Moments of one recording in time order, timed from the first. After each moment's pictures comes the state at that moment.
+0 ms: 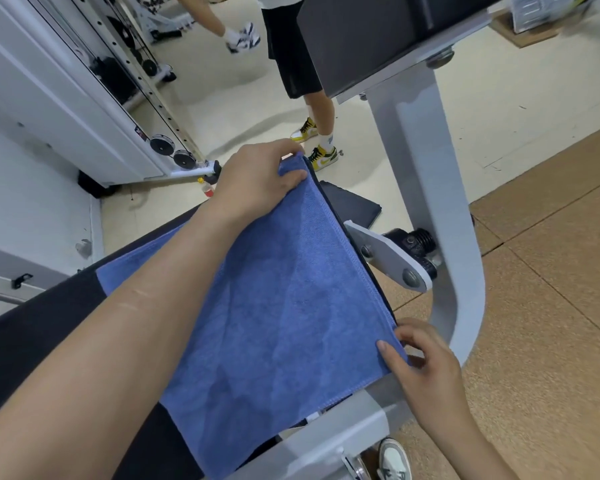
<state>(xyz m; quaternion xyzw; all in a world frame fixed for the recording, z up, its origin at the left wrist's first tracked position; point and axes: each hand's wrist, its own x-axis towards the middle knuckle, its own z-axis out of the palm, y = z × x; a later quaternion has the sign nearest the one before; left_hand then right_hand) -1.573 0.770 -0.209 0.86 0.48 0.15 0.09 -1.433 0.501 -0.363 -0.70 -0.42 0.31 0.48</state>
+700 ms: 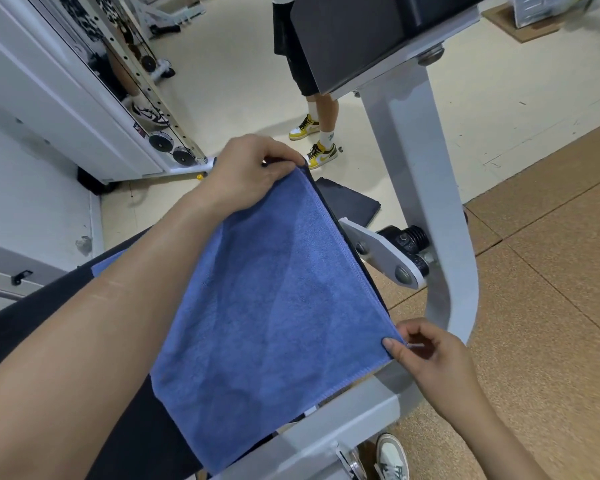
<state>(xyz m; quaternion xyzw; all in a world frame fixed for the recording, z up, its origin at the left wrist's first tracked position) -1.575 0.772 -0.197 0.85 0.46 0.16 0.21 -1.406 0.504 -0.359 -0.67 -0.38 0.42 0.47</state>
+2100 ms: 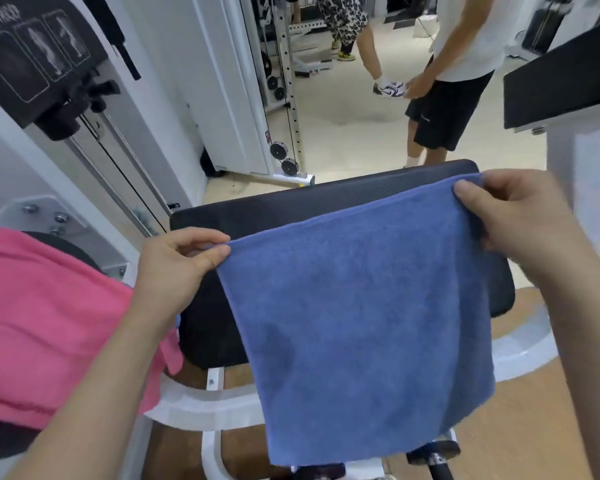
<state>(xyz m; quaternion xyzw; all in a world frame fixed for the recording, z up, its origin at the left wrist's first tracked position) -1.925 0.465 -0.144 0.53 0.64 0.49 0.25 -1.568 0.505 -0.120 -0.60 -0.58 0.30 0.46</state>
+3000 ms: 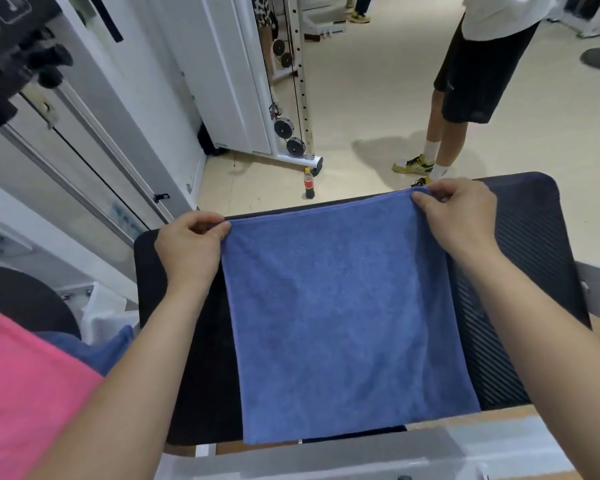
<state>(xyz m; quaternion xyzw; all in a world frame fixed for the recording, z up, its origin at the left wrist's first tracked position) -1.944 0.642 -0.225 0.42 0.75 0.50 0.14 -1.626 0.699 -0.218 -0.68 -0.60 0.16 0.39</state>
